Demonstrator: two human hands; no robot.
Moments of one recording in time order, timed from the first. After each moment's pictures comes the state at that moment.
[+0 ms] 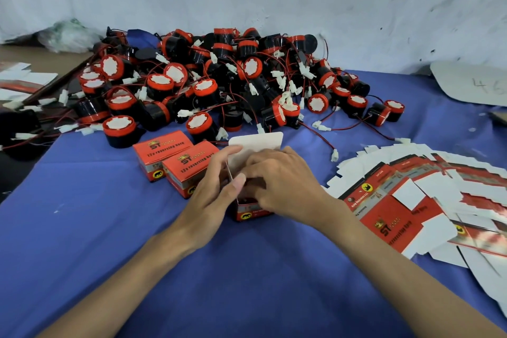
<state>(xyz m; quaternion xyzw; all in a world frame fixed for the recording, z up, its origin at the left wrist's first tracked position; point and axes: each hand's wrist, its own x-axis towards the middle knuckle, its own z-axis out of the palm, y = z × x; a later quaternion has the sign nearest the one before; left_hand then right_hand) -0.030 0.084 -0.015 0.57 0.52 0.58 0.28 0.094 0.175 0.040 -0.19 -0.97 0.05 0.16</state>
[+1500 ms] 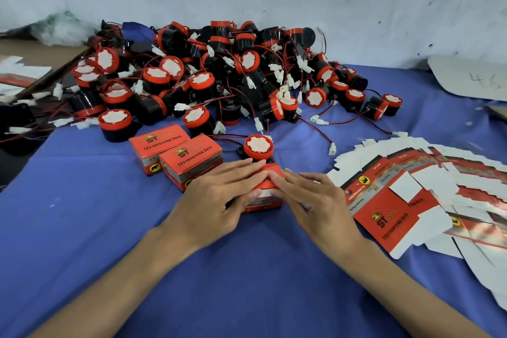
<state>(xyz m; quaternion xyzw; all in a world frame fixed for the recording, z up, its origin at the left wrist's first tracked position) -0.028 0.085 -0.017 0.73 0.57 0.37 -0.05 0.152 0.174 -0.020 -0.17 -0.89 -0.01 0.43</state>
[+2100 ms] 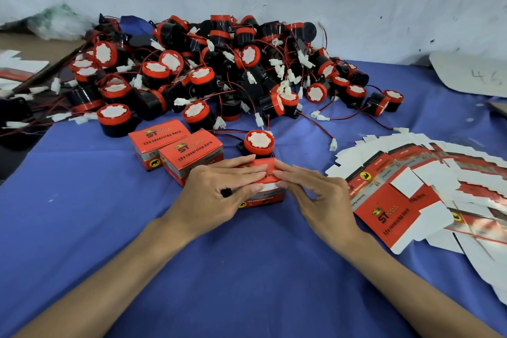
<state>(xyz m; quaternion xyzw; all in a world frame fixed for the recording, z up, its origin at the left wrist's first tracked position) -0.028 0.088 -0.016 0.69 0.55 0.47 0.04 0.148 0.176 -0.021 -0.19 -0.84 0.17 0.47</state>
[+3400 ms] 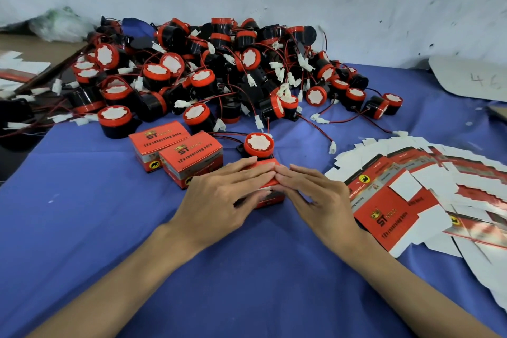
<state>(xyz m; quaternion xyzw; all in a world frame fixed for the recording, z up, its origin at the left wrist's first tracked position) -0.020 0.088 -0.020 0.72 0.57 0.37 -0.13 0.148 0.184 -0.024 -0.15 -0.86 0.03 0.49</state>
